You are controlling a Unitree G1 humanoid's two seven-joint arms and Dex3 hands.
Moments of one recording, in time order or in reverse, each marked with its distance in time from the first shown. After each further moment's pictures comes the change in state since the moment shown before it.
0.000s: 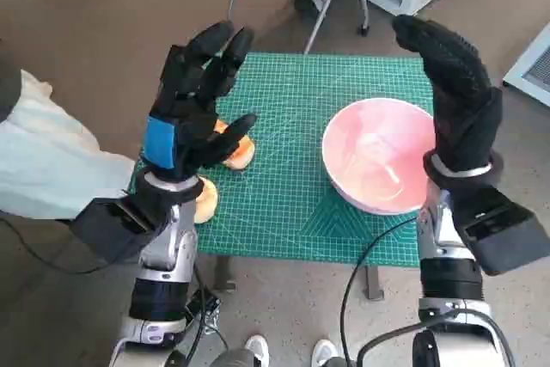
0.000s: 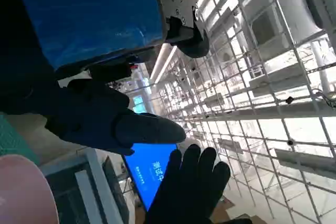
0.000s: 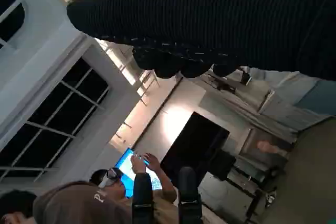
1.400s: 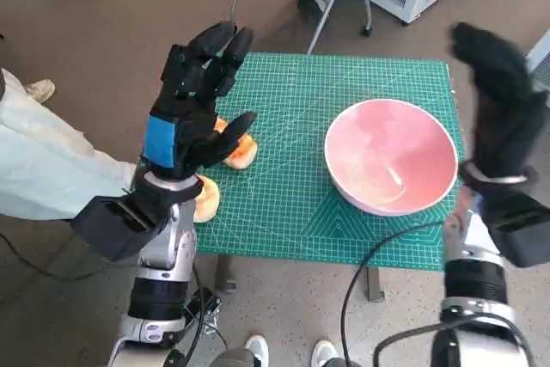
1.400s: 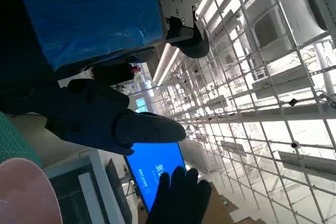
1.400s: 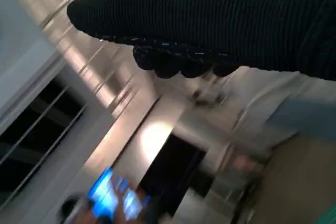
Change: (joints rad) left arm -0.005 0.003 0.000 0.009 0.005 -0.001 0.002; right arm 0.003 -0.124 -0.128 0.266 -0.063 -0.079 -0.155
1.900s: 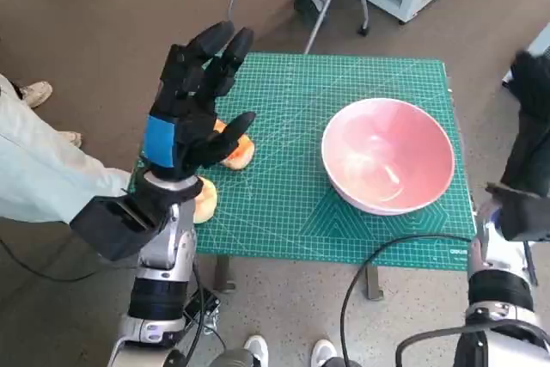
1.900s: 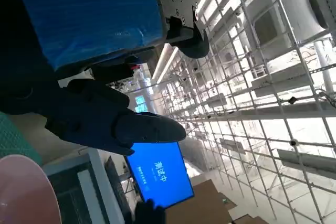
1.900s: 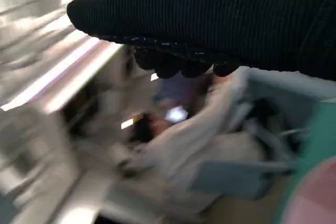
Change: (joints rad) left arm 0.000 0.000 0.002 0.004 -0.003 0.000 -0.002; right arm 0.022 -0.070 -0.030 0.317 -0.102 0.068 -0.290
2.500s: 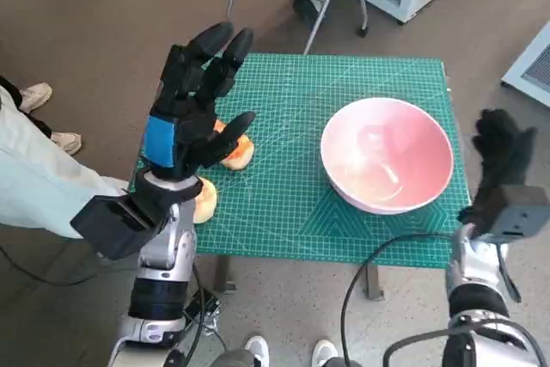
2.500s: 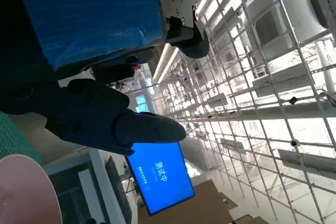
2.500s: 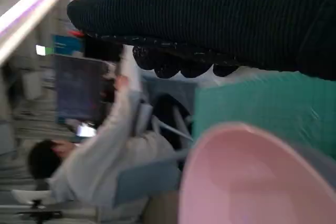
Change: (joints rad) left arm 0.003 0.006 0.002 -0.007 -0.002 0.005 0.000; right arm 0.012 0.104 -0.025 0.110 0.050 0.206 0.009
